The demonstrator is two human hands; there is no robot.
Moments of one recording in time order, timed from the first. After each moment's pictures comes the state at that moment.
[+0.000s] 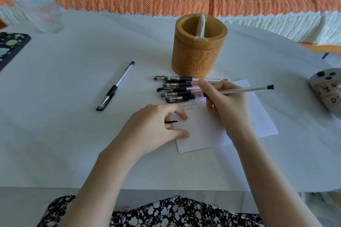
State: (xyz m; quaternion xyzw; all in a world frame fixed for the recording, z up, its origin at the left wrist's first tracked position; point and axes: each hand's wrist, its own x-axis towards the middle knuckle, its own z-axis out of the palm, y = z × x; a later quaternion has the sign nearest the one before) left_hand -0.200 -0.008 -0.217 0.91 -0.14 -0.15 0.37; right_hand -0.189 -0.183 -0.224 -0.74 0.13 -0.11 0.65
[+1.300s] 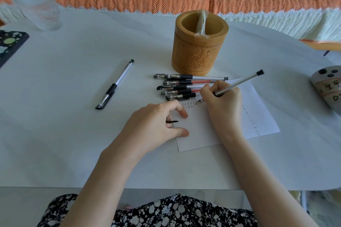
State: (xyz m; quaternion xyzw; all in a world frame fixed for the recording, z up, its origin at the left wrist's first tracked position) left_hand -0.200 -0.011 -0.214 0.92 -0.14 -0.17 0.33; right_hand -0.181 -0.175 -0.248 -0.81 0.10 -0.23 0.53
